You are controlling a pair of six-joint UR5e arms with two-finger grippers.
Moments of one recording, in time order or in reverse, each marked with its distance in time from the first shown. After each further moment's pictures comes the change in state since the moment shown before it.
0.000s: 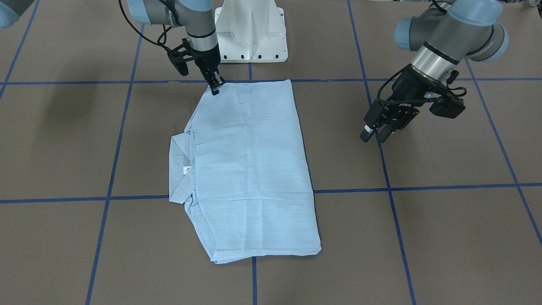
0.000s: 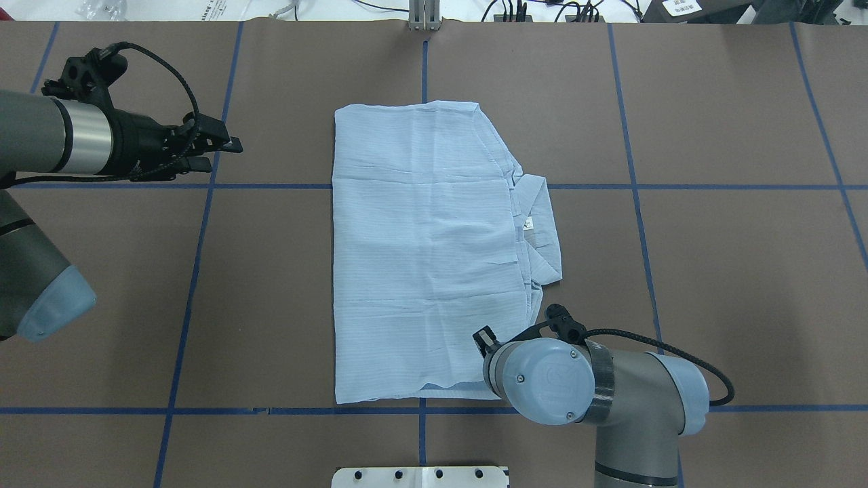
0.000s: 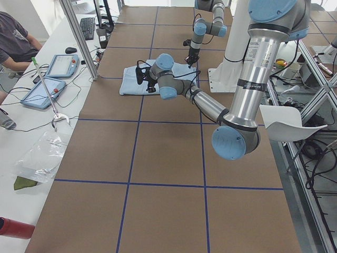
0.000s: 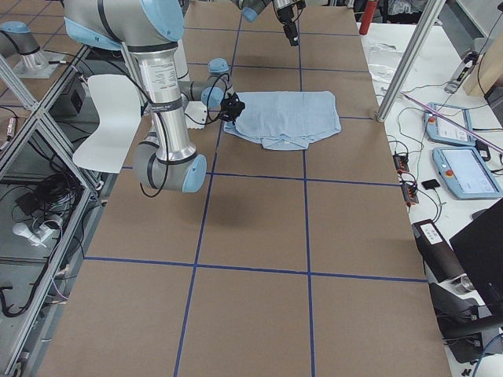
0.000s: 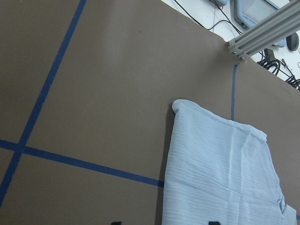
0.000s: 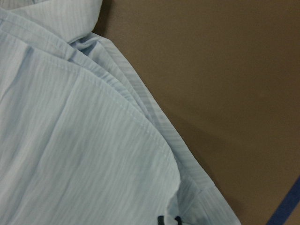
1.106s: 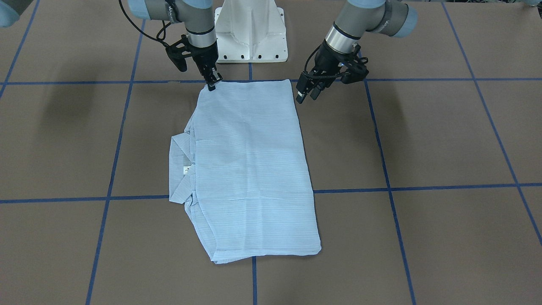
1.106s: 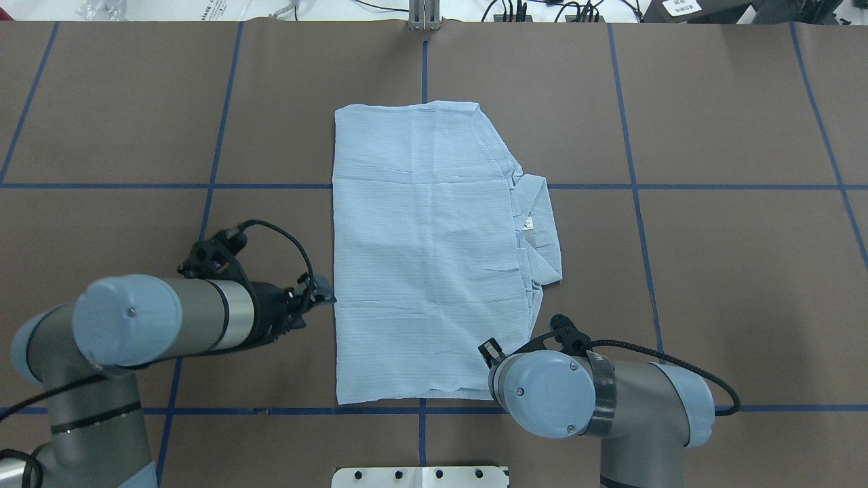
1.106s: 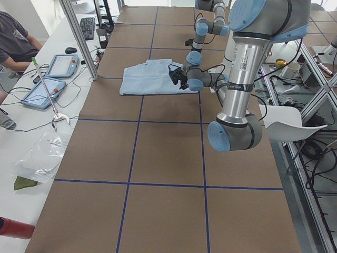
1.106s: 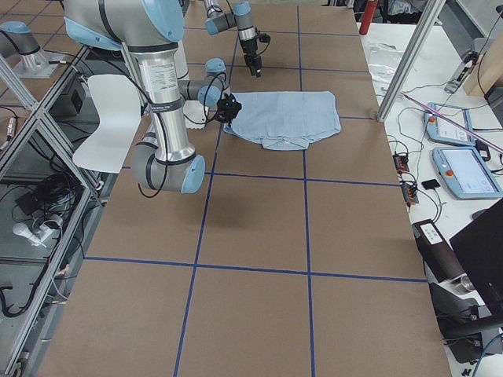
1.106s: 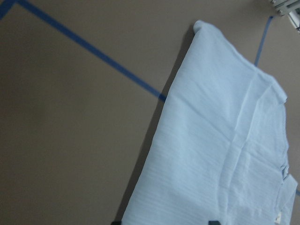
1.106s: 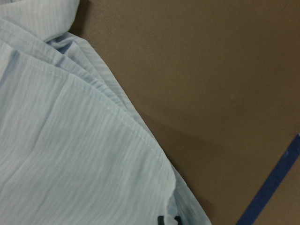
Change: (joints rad) left arm 0.508 -0.012 -0.124 0.243 0.318 -0.401; right arm -0.021 -0.011 0.015 -0.040 0.001 -0.003
